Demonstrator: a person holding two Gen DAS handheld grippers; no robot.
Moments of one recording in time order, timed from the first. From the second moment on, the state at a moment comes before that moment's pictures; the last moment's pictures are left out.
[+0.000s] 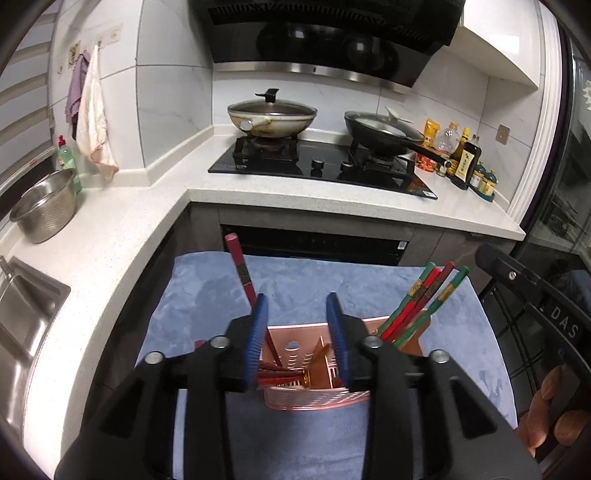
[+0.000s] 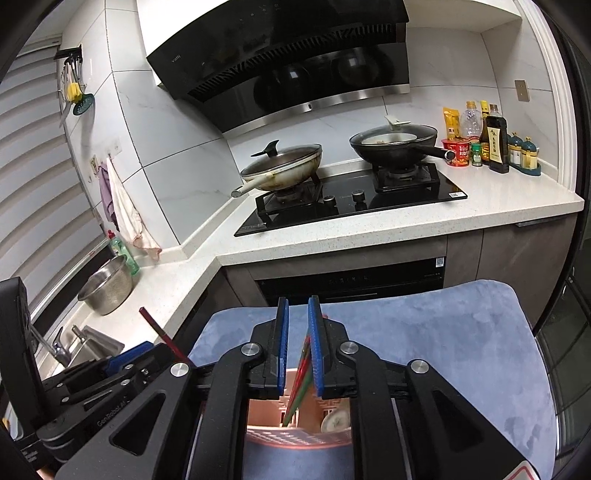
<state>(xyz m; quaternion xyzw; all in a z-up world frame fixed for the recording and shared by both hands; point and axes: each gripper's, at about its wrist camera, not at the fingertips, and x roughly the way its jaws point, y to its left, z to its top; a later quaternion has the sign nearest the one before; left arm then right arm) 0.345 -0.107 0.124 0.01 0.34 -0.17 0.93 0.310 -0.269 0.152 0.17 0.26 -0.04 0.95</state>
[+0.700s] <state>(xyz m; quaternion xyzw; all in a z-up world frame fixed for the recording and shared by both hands) 0.244 -0.086 0.104 0.04 0.34 -0.15 0.93 0.183 -0.230 0.120 0.10 0.32 -0.04 0.94</state>
